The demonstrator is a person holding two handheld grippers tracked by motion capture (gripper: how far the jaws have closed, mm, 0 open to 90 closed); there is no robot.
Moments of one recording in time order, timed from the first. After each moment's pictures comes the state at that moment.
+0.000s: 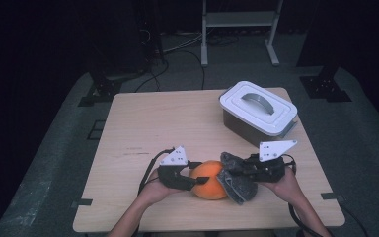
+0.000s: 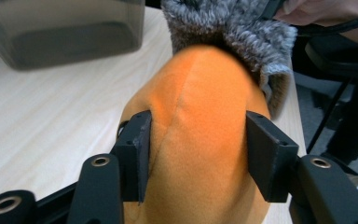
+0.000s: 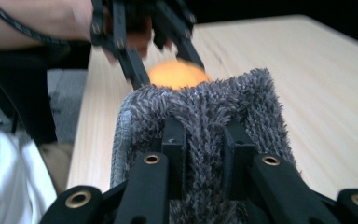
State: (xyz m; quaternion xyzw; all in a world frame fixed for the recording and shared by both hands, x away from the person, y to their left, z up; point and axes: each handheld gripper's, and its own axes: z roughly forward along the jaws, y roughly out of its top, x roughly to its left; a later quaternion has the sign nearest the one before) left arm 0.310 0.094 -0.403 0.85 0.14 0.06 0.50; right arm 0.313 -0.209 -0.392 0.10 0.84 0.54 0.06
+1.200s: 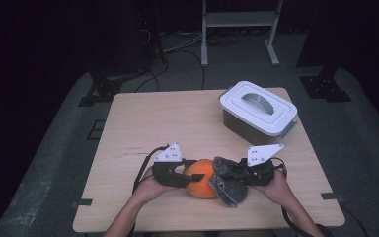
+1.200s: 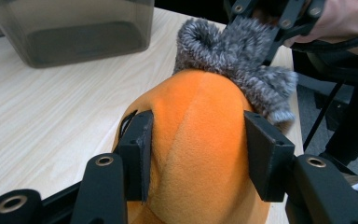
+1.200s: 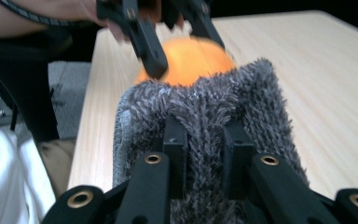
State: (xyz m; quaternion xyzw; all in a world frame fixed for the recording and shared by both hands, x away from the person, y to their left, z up) left arm 0.317 0.111 -0.399 0.85 0.16 0.04 0.50; right arm 0.313 -0.189 -0.407 0.10 0.85 0.51 0.05
